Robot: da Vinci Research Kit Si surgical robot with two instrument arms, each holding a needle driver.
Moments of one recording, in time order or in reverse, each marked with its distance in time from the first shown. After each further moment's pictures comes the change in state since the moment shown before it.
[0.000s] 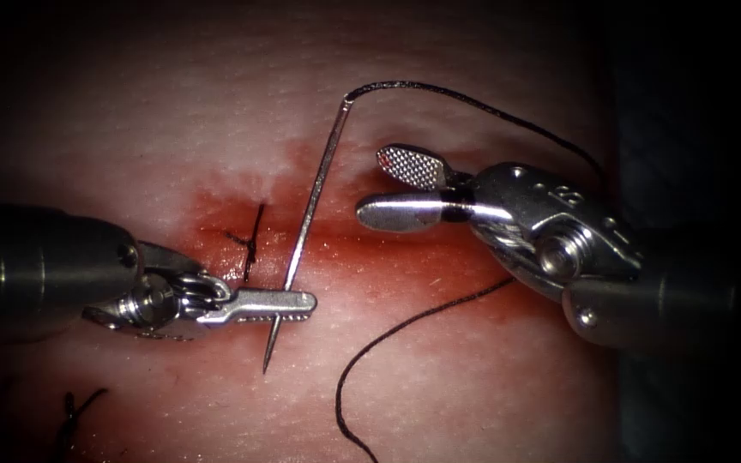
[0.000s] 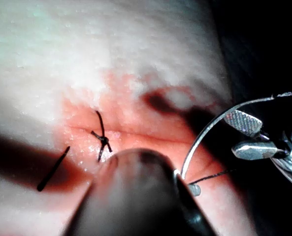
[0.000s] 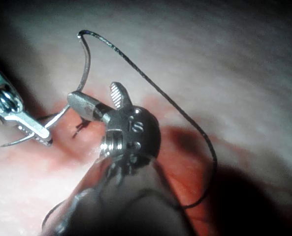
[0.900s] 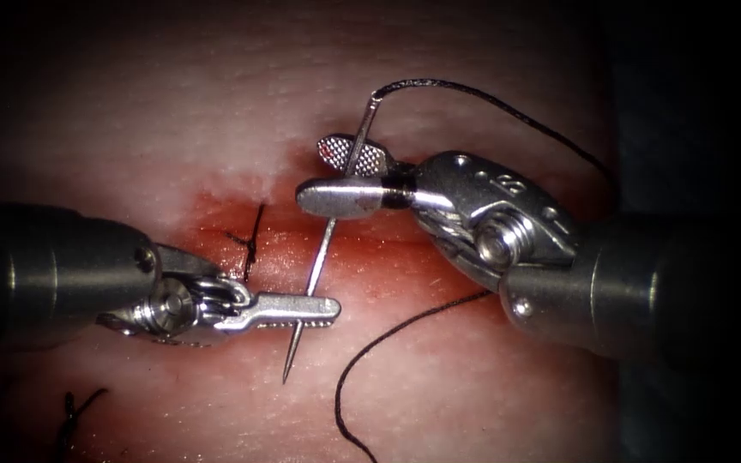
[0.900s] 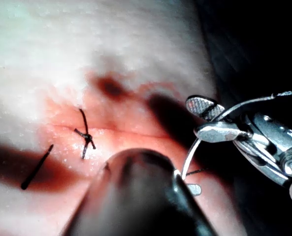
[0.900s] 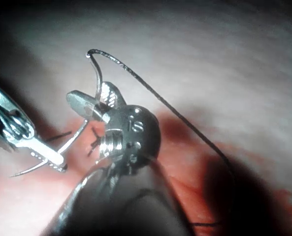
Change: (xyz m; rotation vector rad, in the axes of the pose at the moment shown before) right arm 0.000 -0.001 0.003 0.001 0.072 0.018; left arm -0.001 0.002 0.001 -0.022 -0.016 0.028
